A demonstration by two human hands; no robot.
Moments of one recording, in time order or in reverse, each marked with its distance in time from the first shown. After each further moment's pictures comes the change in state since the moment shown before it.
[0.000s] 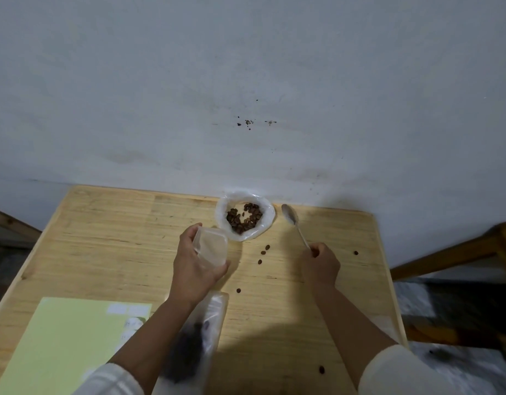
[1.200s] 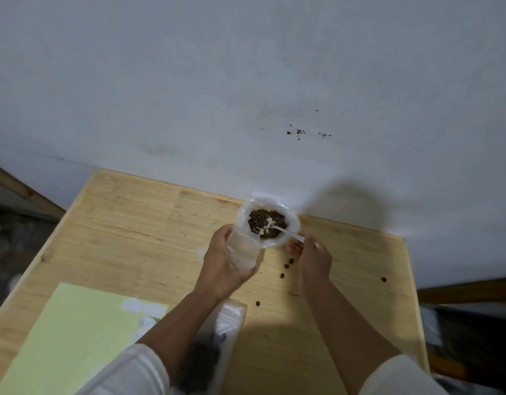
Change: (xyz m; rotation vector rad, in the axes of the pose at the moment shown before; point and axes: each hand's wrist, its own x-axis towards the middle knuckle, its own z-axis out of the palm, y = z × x) left_hand 0.022 0.013 0.001 -0.061 -0.130 -0.095; right_hand -0.010 -0.071 0.050 0.647 -0.126 0.289
